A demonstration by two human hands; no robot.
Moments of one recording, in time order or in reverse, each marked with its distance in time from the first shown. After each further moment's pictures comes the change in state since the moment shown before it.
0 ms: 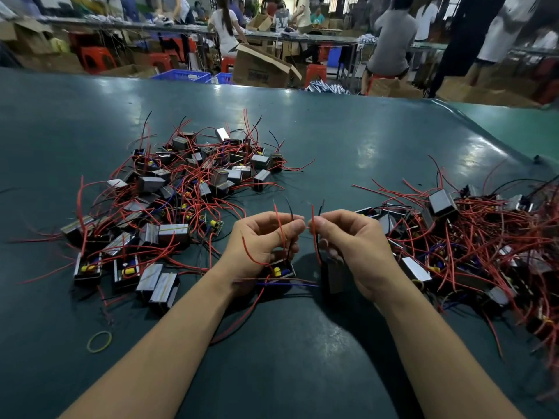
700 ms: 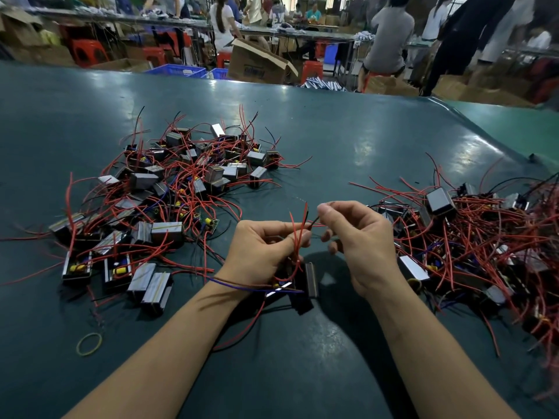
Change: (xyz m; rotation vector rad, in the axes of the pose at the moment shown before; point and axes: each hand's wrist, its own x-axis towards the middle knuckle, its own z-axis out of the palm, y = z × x) left_hand -0.006 -0.006 0.008 0.241 0.024 0.113; right_hand 0.000 -0.003 0.004 0.099 0.195 -0.028
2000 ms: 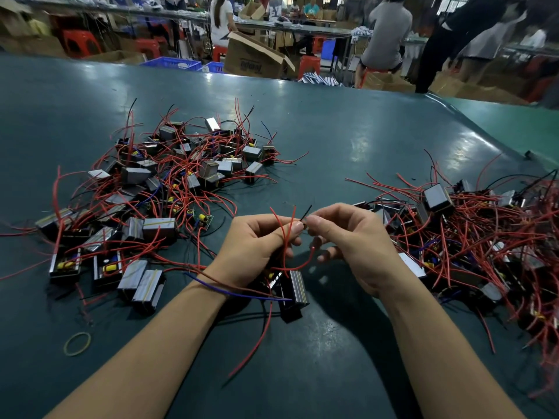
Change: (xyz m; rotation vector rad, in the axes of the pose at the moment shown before) left_hand 0.004 0.000 -0.003 -0.077 -0.051 -0.086; right_hand 0.004 -0.004 -0.015 -0.066 -0.266 0.115
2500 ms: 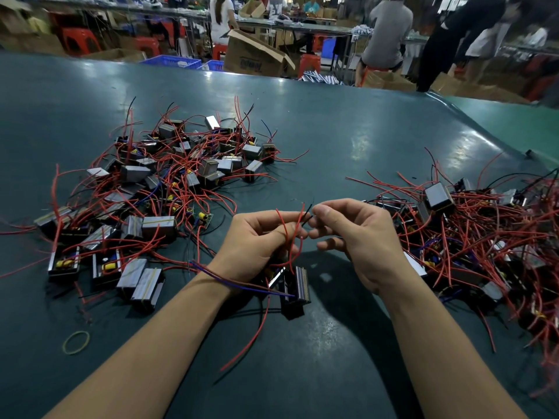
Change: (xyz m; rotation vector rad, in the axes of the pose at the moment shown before) left_hand -0.002 0.004 0.000 -0.007 -0.026 0.024; right_hand 0.001 0.000 0.002 0.088 0.081 -0.040
